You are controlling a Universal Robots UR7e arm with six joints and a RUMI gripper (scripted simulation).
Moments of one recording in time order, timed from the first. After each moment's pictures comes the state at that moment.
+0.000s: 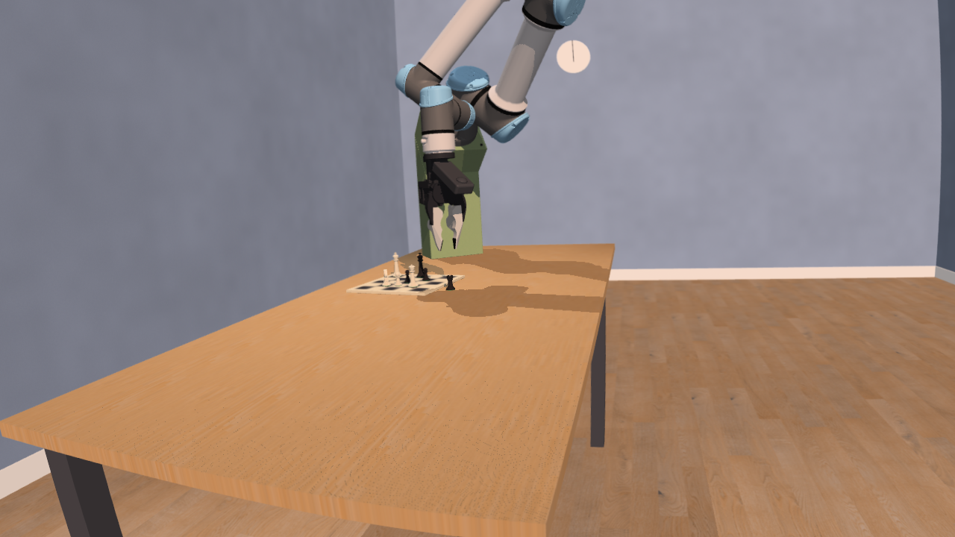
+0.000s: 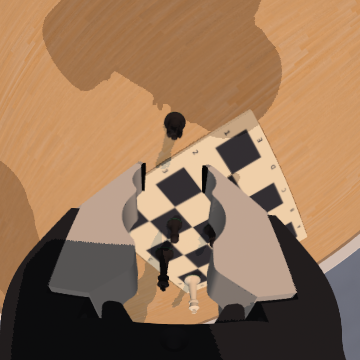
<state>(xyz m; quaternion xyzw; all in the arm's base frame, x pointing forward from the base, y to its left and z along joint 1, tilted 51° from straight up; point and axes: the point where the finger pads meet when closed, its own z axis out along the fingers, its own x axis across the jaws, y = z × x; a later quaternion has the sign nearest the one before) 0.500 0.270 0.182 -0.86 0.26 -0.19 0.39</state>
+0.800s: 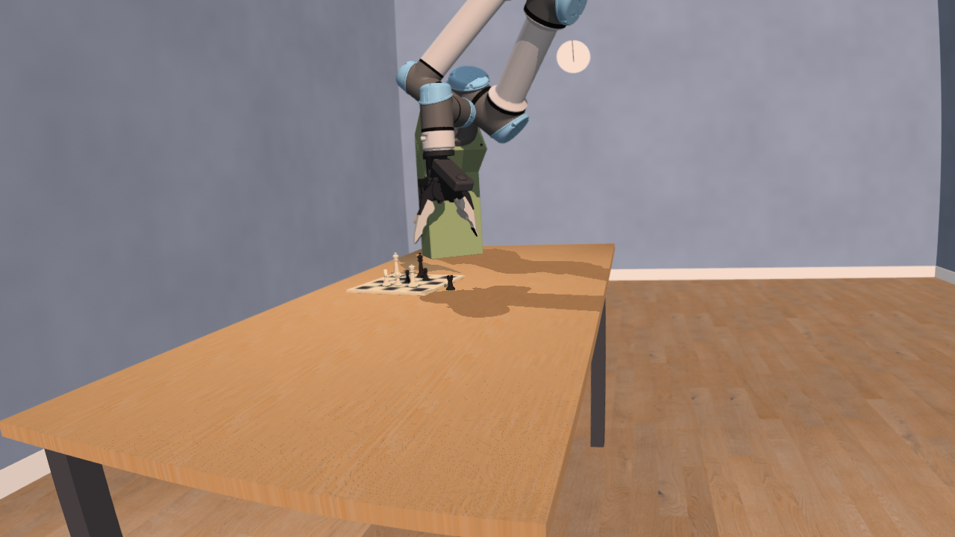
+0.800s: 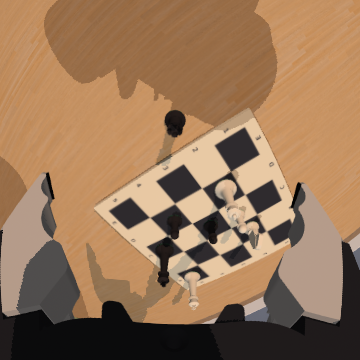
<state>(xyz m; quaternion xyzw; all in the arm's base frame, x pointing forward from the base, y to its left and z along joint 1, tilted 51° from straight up) 0.497 0.266 0.185 -0.86 0.26 -0.19 0.39</state>
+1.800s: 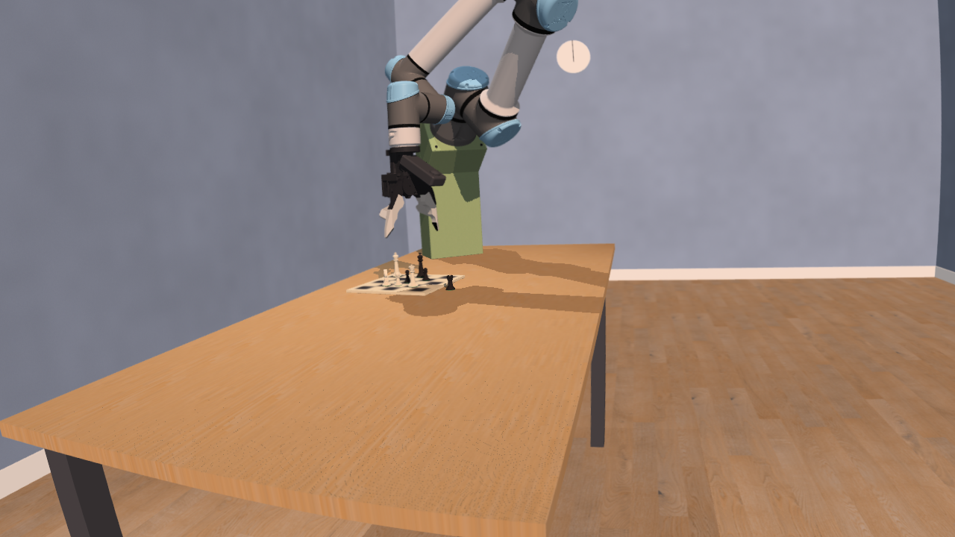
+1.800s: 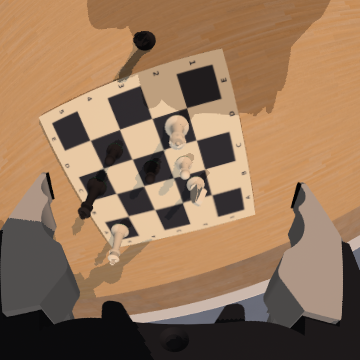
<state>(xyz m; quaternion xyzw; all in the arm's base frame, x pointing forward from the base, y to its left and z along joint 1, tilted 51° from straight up) 0.513 0.187 0.150 -0.89 0.13 -0.25 0.35</state>
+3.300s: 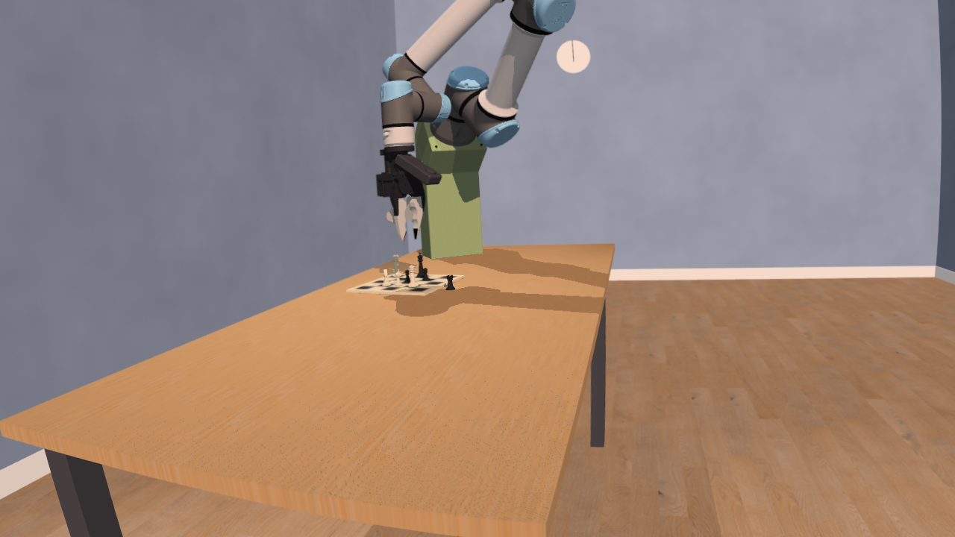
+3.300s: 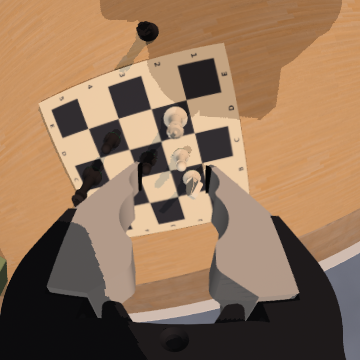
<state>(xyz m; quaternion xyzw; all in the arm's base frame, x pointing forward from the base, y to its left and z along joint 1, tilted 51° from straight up) 0.514 0.177 0.146 -0.90 0.10 -0.25 0.35</state>
